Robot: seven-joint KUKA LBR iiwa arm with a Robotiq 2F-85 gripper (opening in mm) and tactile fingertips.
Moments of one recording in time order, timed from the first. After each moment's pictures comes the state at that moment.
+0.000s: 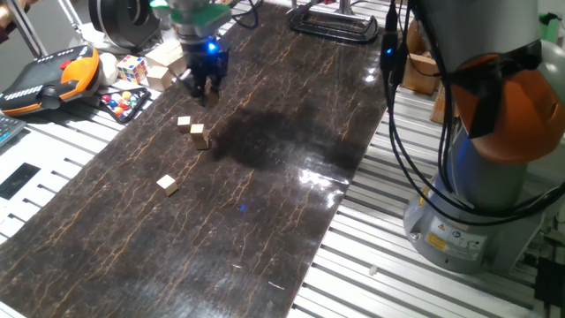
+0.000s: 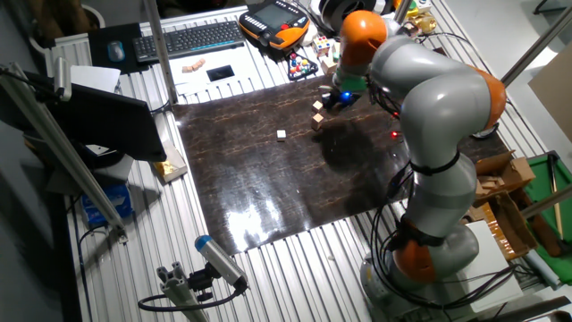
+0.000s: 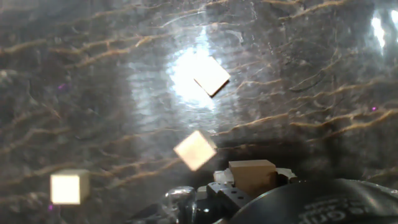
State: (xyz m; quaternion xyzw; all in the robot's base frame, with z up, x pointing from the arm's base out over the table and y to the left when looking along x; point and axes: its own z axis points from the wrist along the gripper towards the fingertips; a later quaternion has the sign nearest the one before) arm 0.595 -0.003 0.143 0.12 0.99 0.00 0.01
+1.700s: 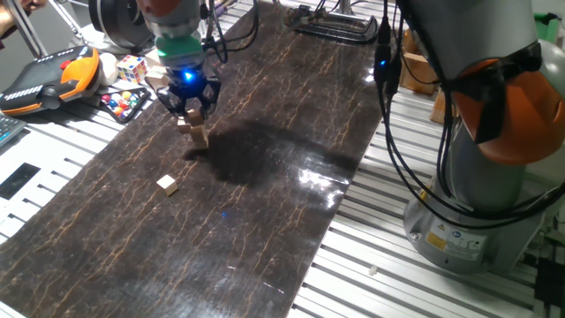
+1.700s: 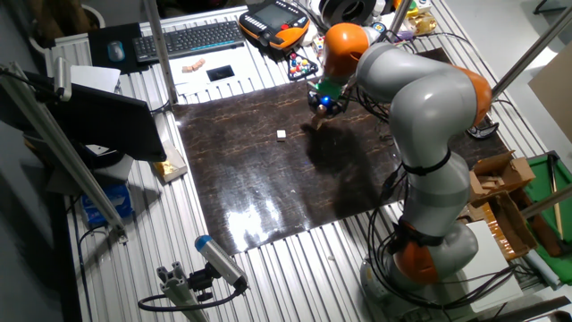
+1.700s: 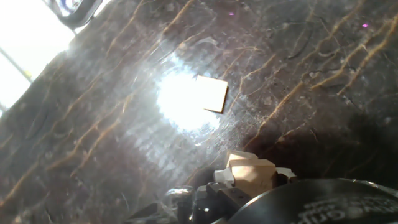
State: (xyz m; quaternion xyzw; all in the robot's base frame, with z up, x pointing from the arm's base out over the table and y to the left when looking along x) arm 0.615 0.029 0.110 0.39 0.92 0.00 0.04
